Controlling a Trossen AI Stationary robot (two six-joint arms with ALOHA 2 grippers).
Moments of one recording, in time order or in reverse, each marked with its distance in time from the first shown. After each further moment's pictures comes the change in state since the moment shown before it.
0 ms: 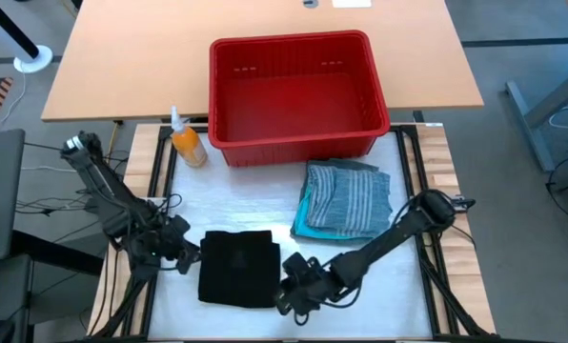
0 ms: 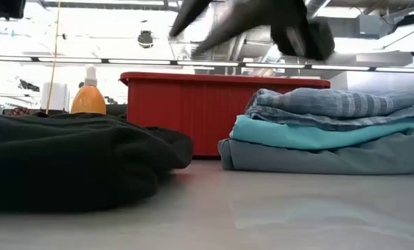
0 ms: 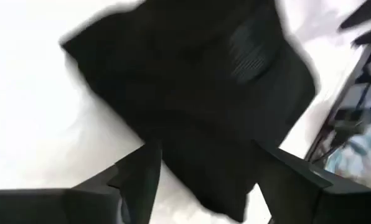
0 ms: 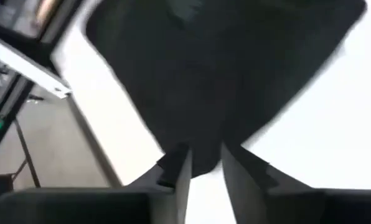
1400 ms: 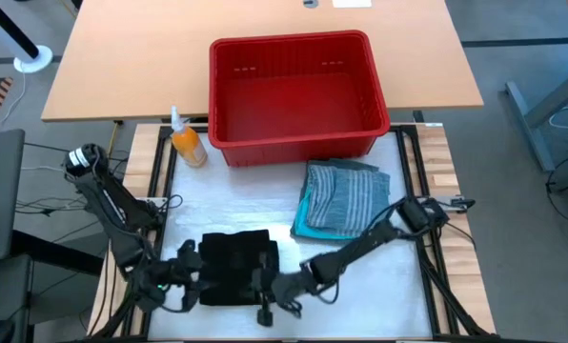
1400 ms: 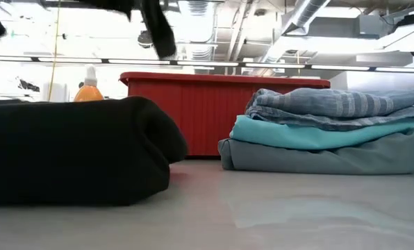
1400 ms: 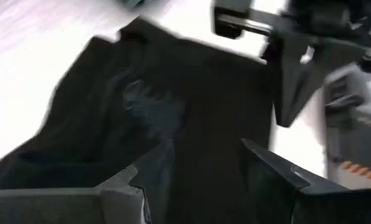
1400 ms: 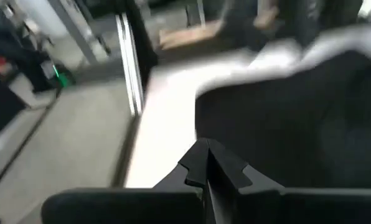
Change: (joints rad) left arm -0.028 0.342 0.079 0.367 -0.247 0.605; right arm -0.034 0.258 0.092 0.624 -0.029 -0.890
